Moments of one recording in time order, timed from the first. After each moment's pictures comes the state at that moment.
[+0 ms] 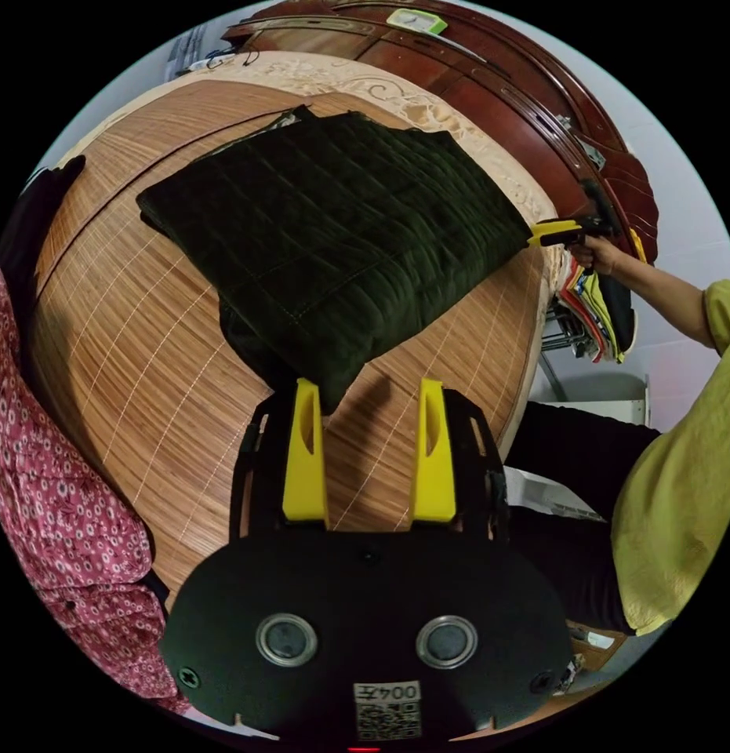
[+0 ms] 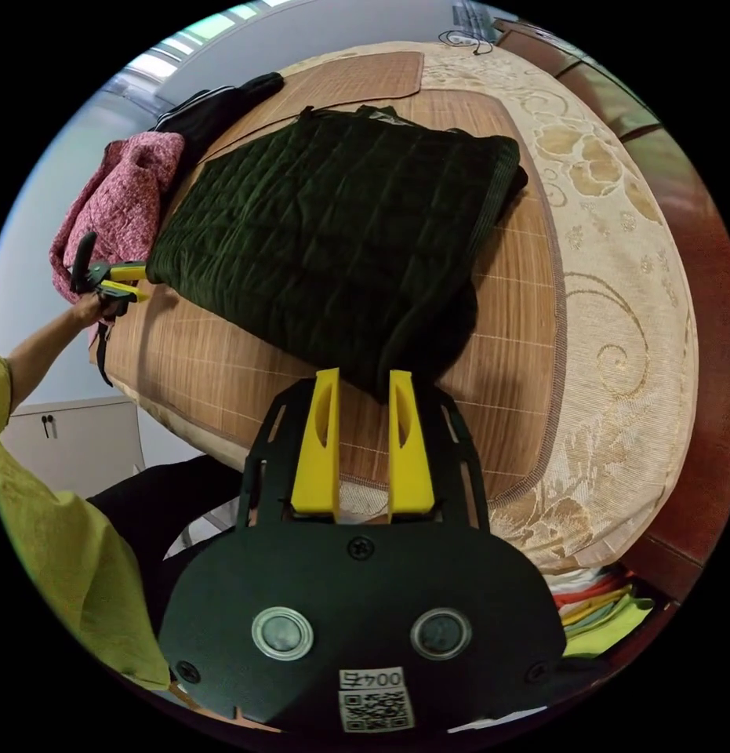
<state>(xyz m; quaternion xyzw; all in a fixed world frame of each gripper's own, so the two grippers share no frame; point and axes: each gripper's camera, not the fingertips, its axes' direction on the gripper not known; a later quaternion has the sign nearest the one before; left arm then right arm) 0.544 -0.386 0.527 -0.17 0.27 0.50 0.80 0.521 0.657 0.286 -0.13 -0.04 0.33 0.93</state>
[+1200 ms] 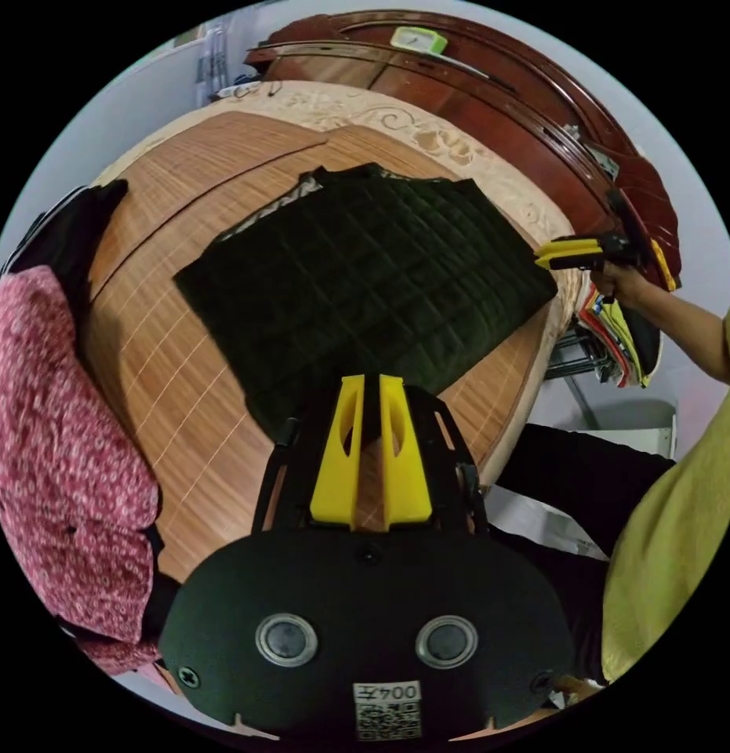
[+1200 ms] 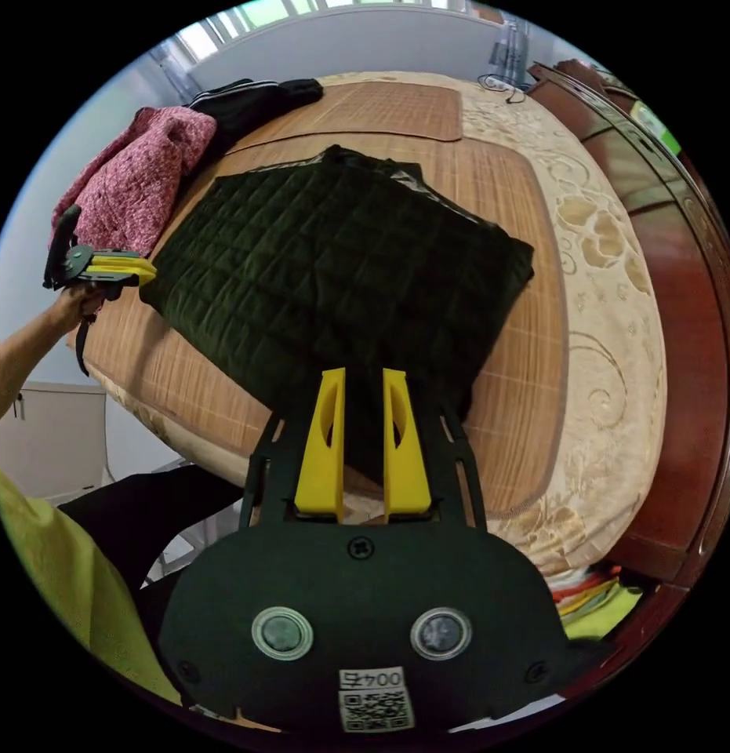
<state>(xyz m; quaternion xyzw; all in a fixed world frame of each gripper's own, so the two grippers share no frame) 0.529 -0.300 0.361 -0.10 0.21 0.49 0.84 0.391 0.536 0.306 -0.13 0.04 0.27 0.95</state>
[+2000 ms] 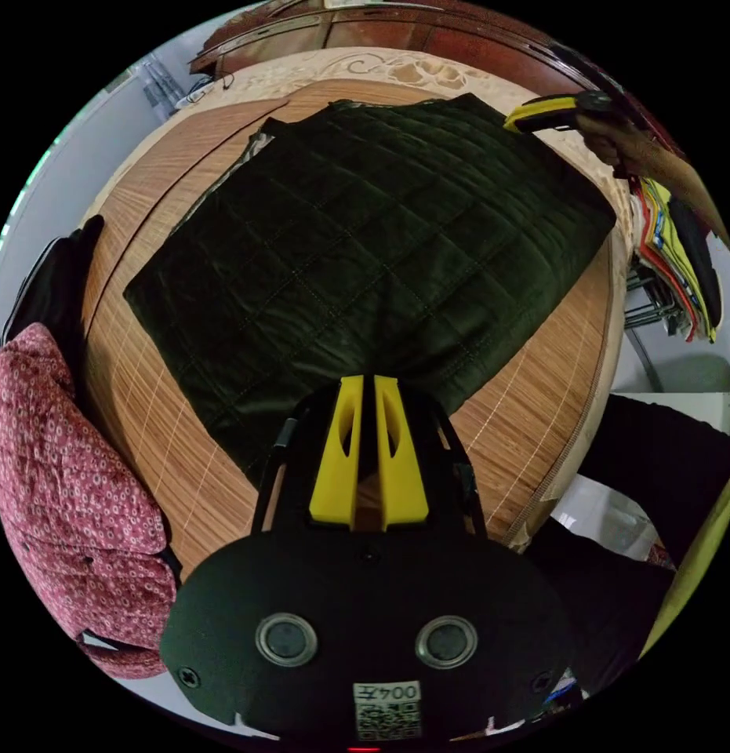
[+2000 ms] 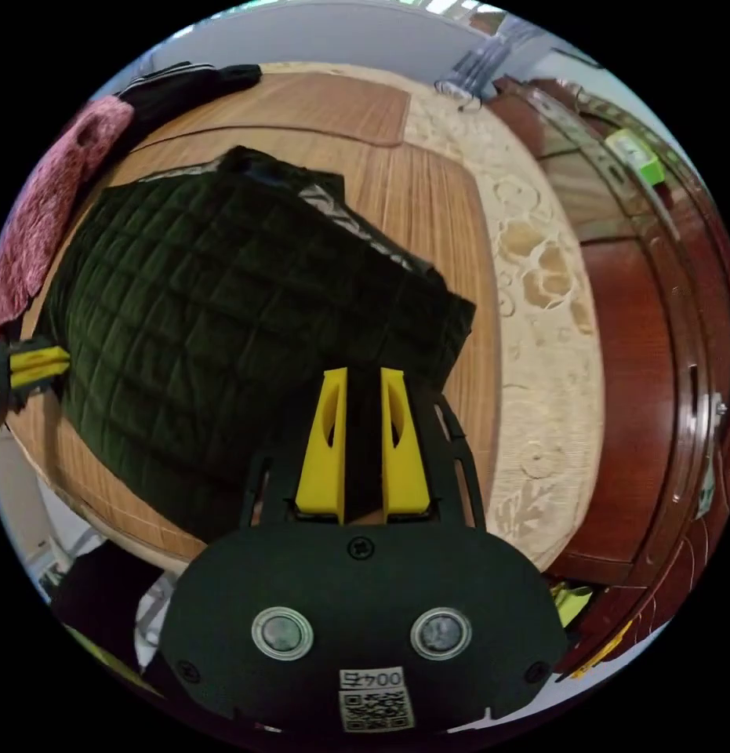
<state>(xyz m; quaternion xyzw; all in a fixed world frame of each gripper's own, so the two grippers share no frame) 0.516 -0.193 0.367 -0.07 0.11 0.53 0.84 0.435 0.504 0.365 -0.19 0.16 0.33 0.91</state>
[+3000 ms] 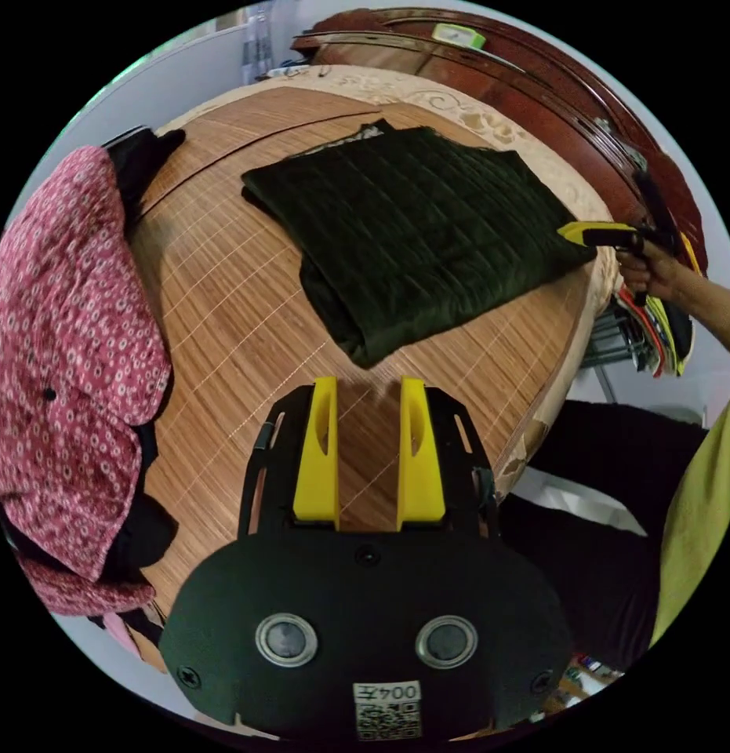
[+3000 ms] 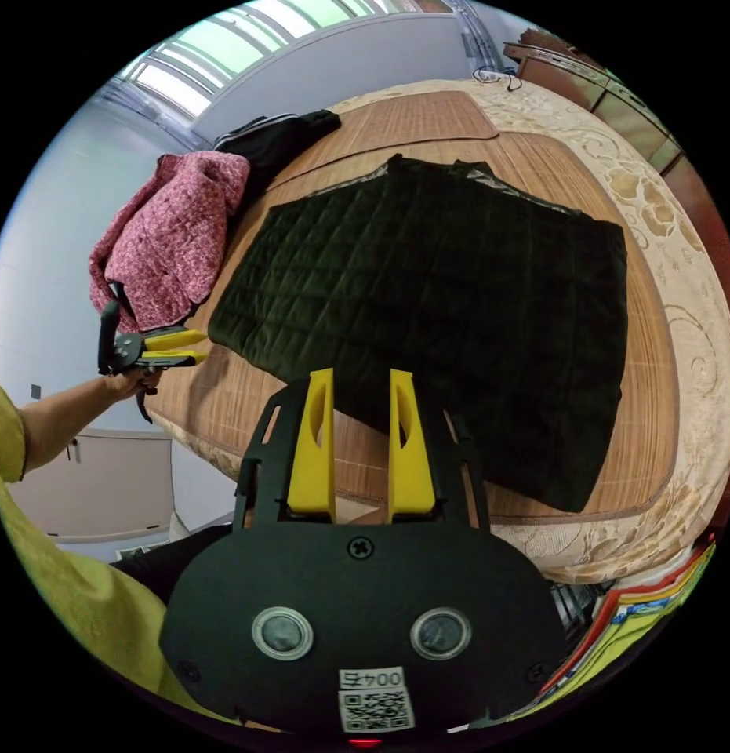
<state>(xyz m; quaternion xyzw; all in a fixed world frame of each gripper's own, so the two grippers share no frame) 0.342 -0.179 0.382 -0.08 0.17 0.48 0.86 0.299 0.546 0.351 -0.04 -0.05 0.35 0.93</state>
